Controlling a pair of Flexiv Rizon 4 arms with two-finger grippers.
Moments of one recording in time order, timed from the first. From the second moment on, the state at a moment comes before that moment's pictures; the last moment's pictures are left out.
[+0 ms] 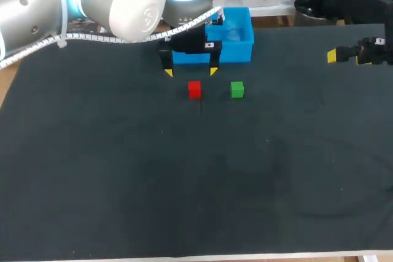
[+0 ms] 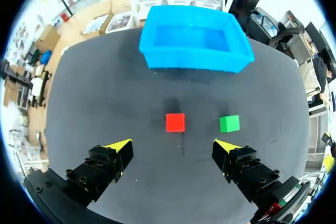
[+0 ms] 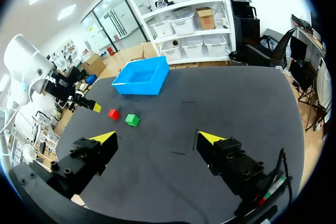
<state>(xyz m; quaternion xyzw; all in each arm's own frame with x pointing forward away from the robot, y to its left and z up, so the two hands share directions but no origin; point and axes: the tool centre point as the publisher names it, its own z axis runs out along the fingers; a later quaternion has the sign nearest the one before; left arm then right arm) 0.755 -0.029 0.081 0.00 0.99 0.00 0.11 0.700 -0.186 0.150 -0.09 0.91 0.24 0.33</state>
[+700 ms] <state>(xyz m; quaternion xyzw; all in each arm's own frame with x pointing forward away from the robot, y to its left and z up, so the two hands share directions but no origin) 0.751 -0.033 0.053 -0.01 1.00 -0.04 0.08 0.700 -0.186 0.150 -0.09 0.91 0.24 0.33</state>
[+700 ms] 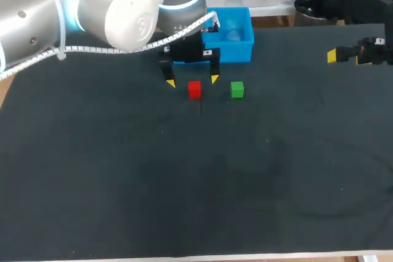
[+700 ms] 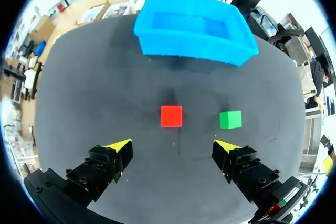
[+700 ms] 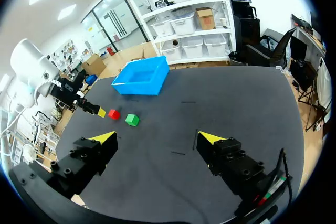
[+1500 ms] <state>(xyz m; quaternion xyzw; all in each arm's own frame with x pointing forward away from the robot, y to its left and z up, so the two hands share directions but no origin) 0.773 -0.037 0.009 -0.01 1.00 0.01 0.05 0.700 -0.186 0.150 -0.09 0.91 0.24 0.33</state>
